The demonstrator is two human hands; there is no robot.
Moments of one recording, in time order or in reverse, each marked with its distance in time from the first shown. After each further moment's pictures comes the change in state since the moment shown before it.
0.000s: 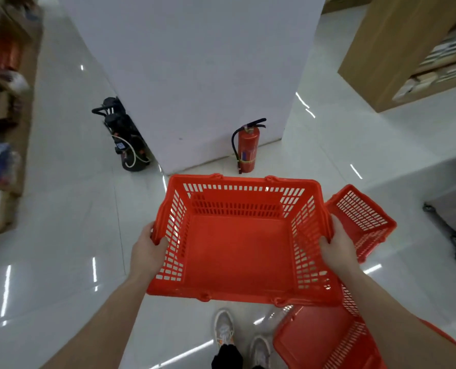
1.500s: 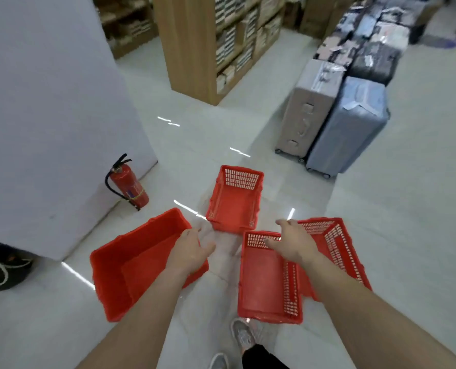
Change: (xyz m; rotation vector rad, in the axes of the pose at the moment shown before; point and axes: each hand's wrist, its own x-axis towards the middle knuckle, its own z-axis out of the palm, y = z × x) left_hand -0.201 0.186 0.141 0.504 -0.741 0.705; right_hand -0.210 0.029 -0.157 -0.318 0.011 0.493
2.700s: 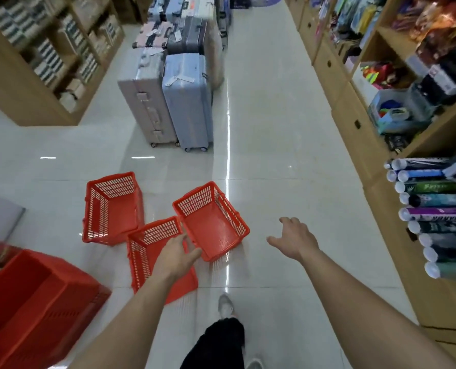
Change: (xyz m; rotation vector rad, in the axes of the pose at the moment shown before) left_hand -0.180 0.301 0.385 0.274 -0.270 0.335; right_hand -0.263 0.539 -0.053 0.194 0.106 0.503
